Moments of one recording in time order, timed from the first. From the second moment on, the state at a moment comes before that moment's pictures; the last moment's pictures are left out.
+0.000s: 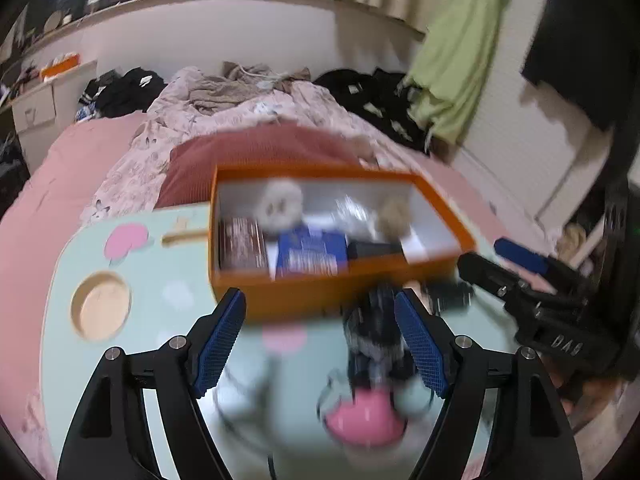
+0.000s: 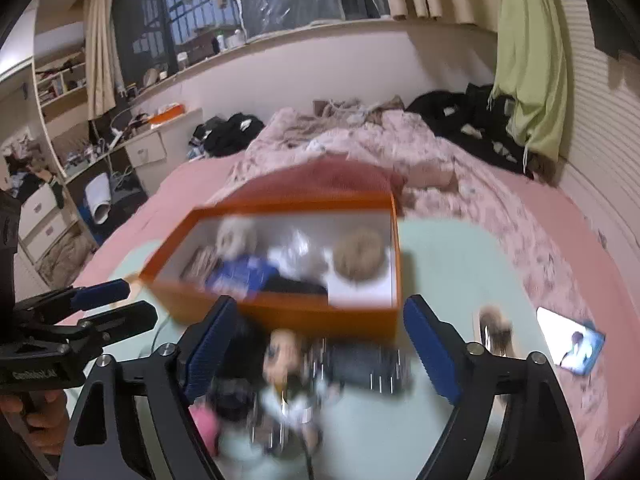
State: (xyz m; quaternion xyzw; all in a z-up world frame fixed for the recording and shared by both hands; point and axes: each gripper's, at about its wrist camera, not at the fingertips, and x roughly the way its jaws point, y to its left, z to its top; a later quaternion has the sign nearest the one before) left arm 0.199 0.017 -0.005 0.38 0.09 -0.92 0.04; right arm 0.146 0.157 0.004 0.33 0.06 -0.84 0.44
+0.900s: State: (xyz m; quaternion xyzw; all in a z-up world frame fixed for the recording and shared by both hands) left arm 0.231 0.036 -0.077 0.46 0.04 -0.88 0.10; right arm 0.208 0.188 -0.068 0.37 0.18 -0.81 0.41
